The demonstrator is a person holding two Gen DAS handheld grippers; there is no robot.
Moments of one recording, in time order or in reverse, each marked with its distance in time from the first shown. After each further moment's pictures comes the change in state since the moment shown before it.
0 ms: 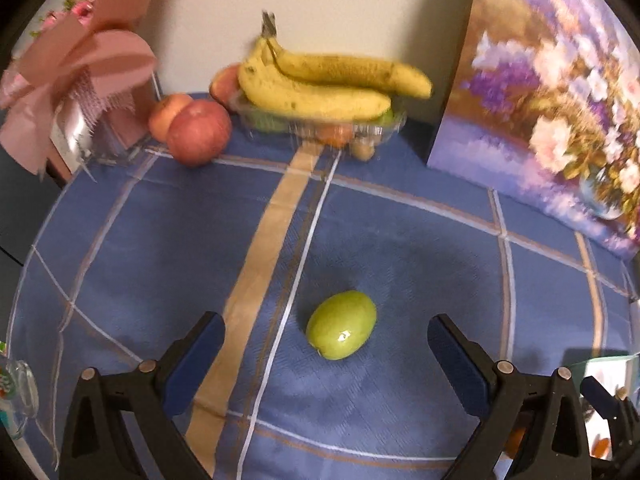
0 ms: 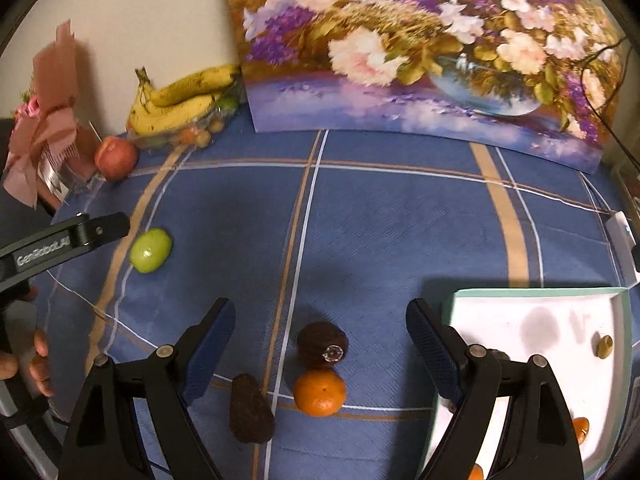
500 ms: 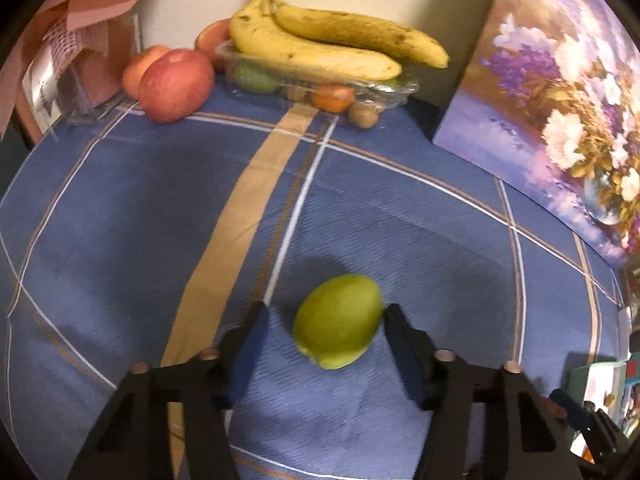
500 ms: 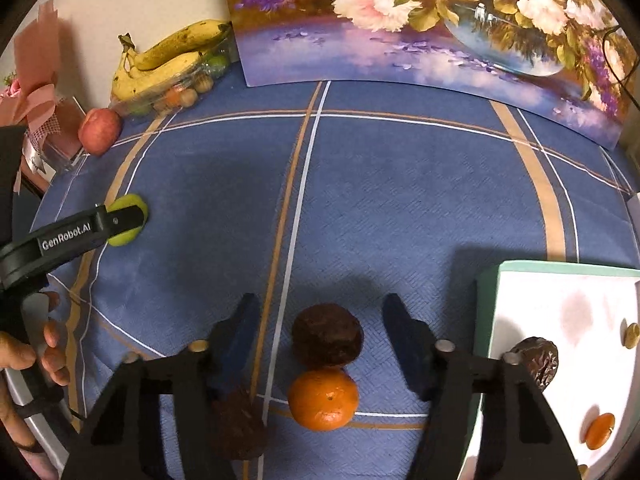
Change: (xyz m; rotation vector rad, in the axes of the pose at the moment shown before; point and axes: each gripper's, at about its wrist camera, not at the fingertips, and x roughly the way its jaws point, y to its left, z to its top) left arm 0.034 0.008 -0.008 -0.049 0.031 -0.117; right arm 0.033 0.000 -0.010 0.014 0.081 0.013
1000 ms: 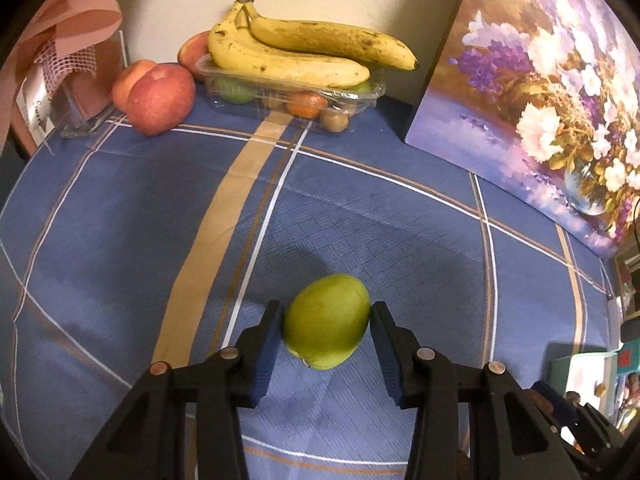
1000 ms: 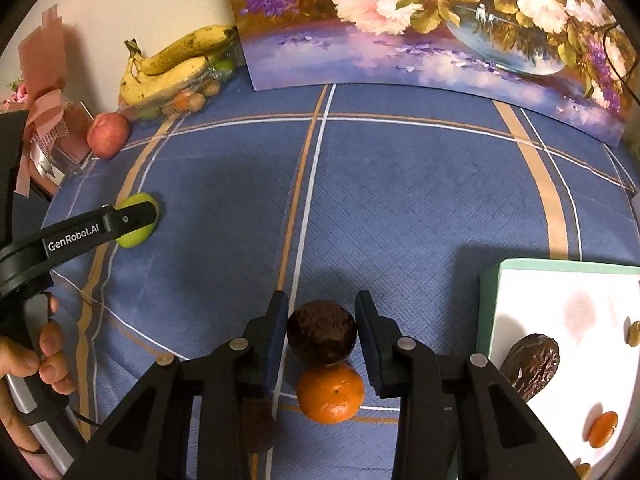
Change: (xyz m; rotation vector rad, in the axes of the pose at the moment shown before) left arm -0.020 -0.015 0.008 0.011 0.021 -0.014; right arm -0.012 -0.002 0.001 0.019 -0.018 0.043
